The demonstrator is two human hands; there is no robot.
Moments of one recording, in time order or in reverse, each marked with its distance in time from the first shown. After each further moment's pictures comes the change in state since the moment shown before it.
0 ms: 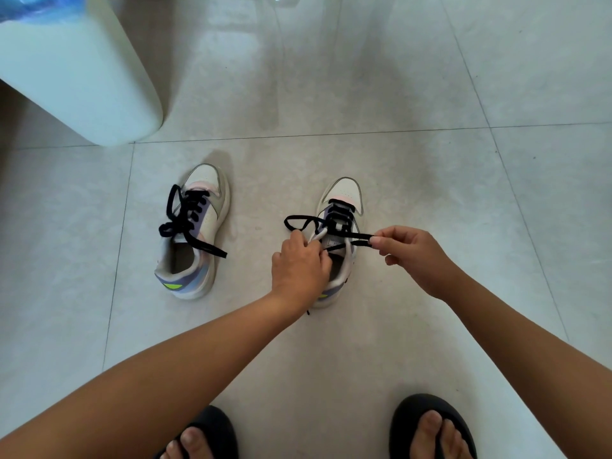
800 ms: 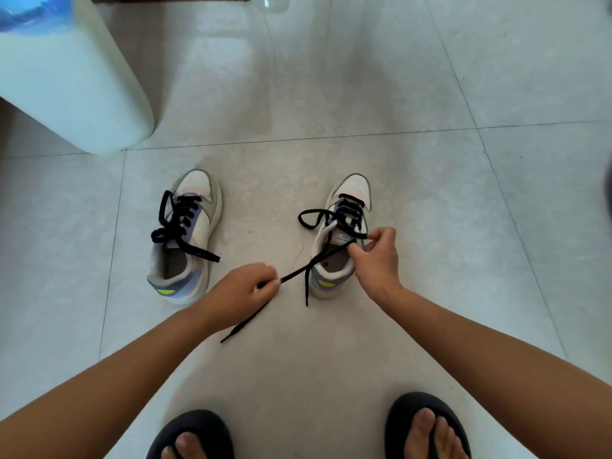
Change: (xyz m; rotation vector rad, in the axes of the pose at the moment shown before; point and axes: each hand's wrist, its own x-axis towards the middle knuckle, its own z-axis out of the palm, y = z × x) left_hand -0.021 -0.090 -0.031 -0.369 -0.312 0.303; right_hand 0.012 0.021 0.056 -0.116 0.469 0.015
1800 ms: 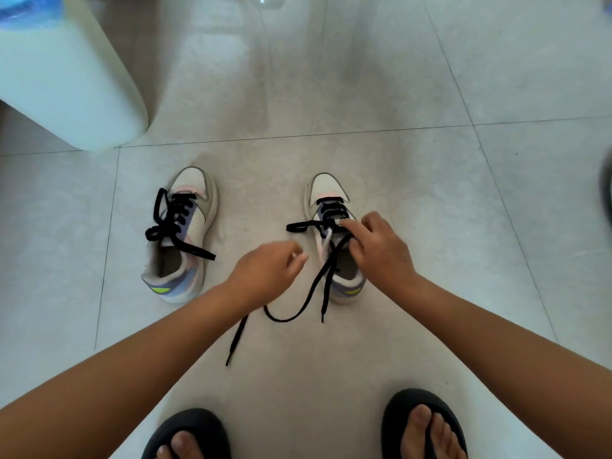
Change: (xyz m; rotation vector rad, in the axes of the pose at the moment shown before) left_hand 0.032 0.059 -0.001 0.178 0.072 -0.120; right_hand 0.018 0.003 -0.024 -0.752 -0.043 -0.789
